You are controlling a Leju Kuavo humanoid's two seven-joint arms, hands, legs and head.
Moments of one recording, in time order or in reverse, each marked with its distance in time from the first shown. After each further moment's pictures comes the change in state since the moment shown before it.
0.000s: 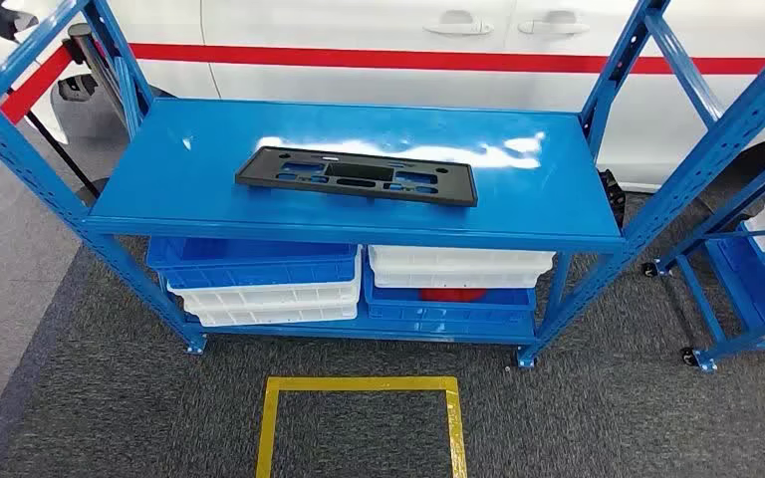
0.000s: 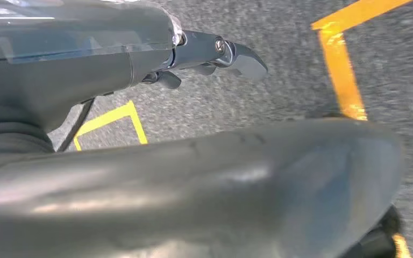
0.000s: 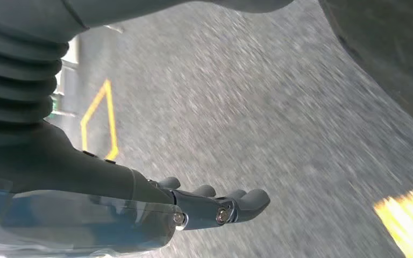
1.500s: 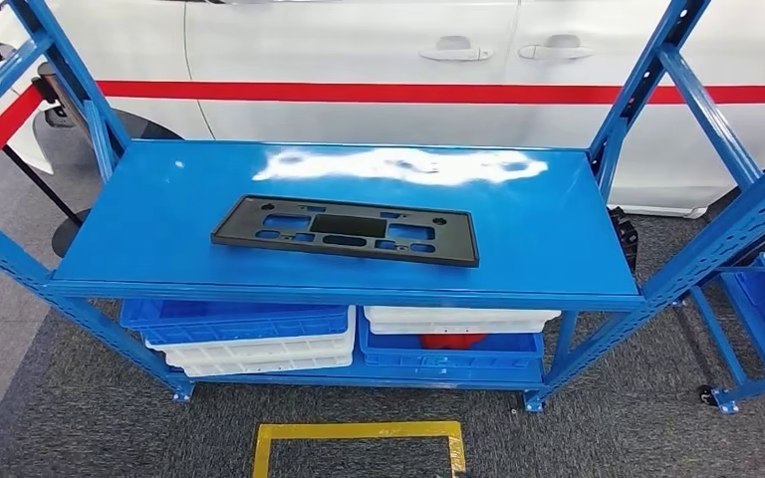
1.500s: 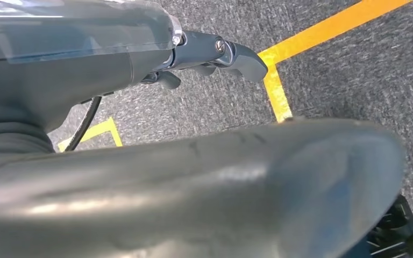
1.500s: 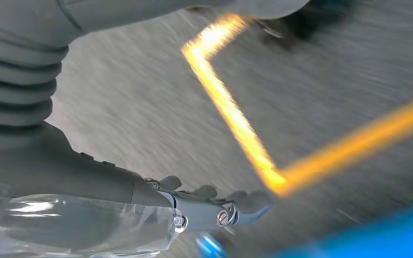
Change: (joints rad) left arm -0.017 0.010 0.008 0.000 -0.027 0.023 -0.005; right arm -0.153 -0.001 -0.037 -0.038 0.056 -0.117 -0.373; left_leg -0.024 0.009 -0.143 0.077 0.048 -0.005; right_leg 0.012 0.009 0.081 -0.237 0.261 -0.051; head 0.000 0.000
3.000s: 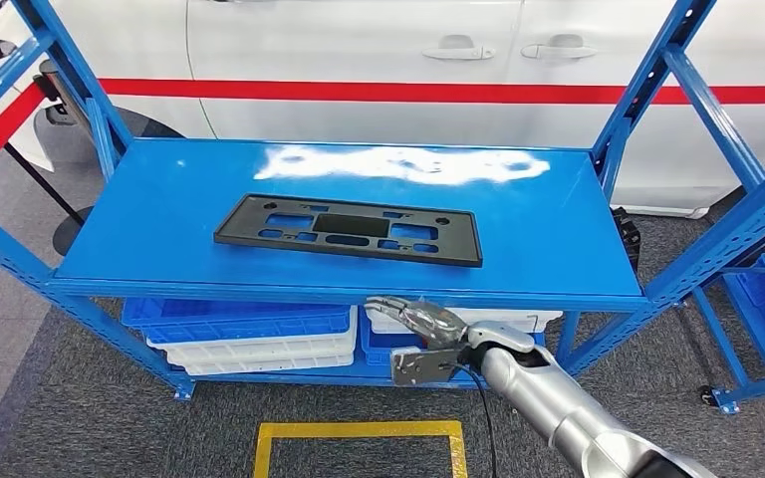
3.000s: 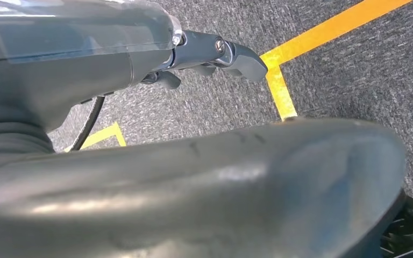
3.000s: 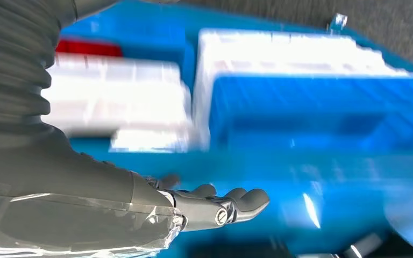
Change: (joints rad) left arm -0.007 0.016 0.002 0.000 -0.027 -0.046 0.005; right arm -0.377 -0.229 0.819 -0.754 -0.437 0.393 -0.176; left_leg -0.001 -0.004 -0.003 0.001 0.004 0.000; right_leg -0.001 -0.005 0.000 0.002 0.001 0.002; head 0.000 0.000
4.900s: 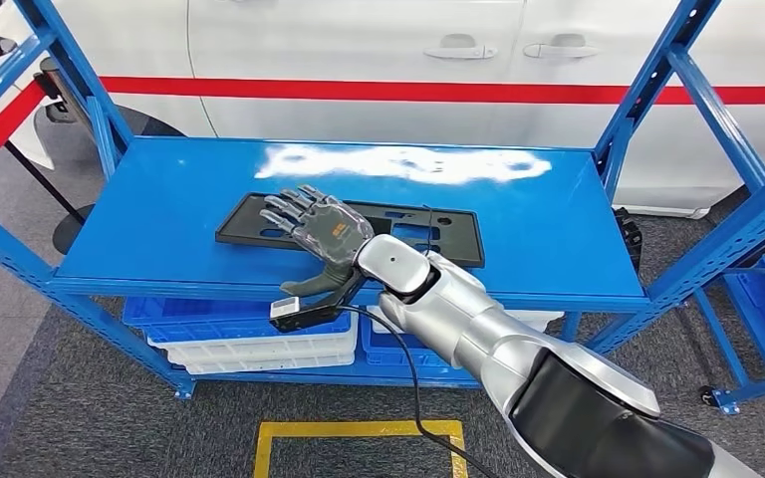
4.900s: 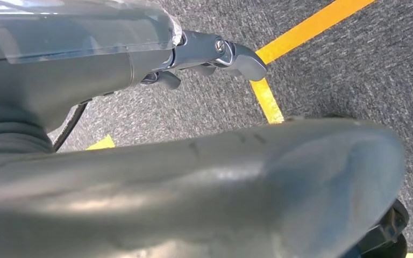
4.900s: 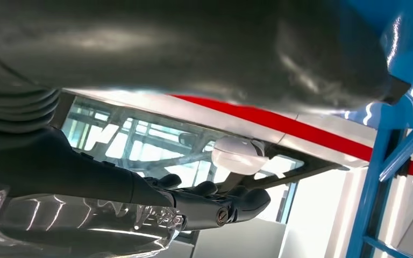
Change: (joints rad) left arm -0.035 -0.028 -0.041 0.000 -0.034 0.024 -0.001; right arm -0.445 0.336 0.344 0.382 0.417 -0.528 0.323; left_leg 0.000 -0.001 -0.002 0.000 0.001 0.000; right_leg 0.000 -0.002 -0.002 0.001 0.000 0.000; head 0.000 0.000
